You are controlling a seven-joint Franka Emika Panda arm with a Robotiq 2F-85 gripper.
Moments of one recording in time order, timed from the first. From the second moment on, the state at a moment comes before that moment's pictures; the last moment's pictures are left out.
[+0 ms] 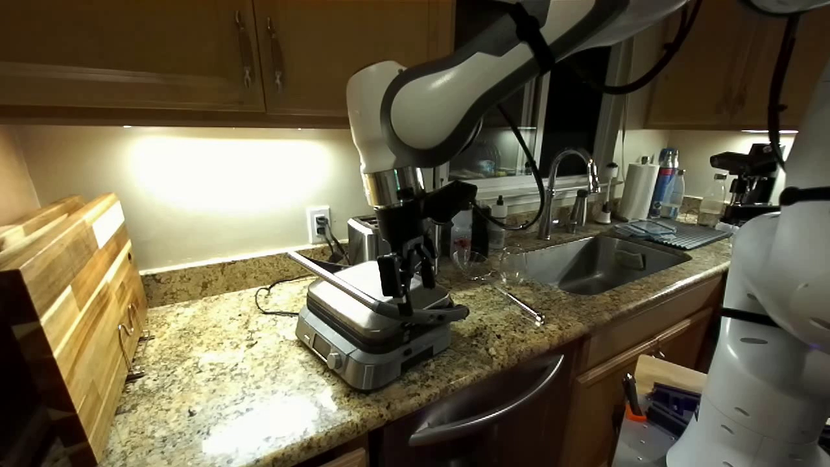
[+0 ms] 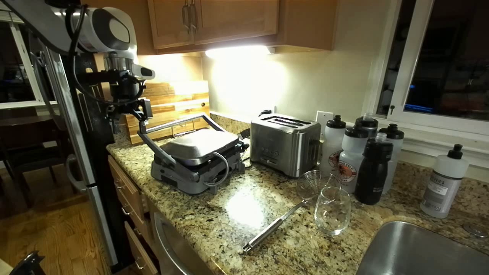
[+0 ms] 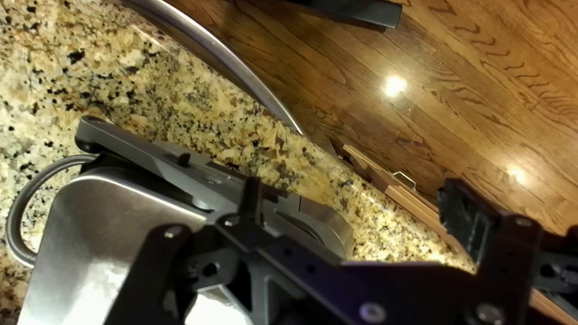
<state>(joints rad) 0.12 -0.06 0.21 -2.24 -0.04 2.01 0.14</state>
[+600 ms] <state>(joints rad) 0.12 0.08 0.17 -2.07 -0.03 2.18 0.30</state>
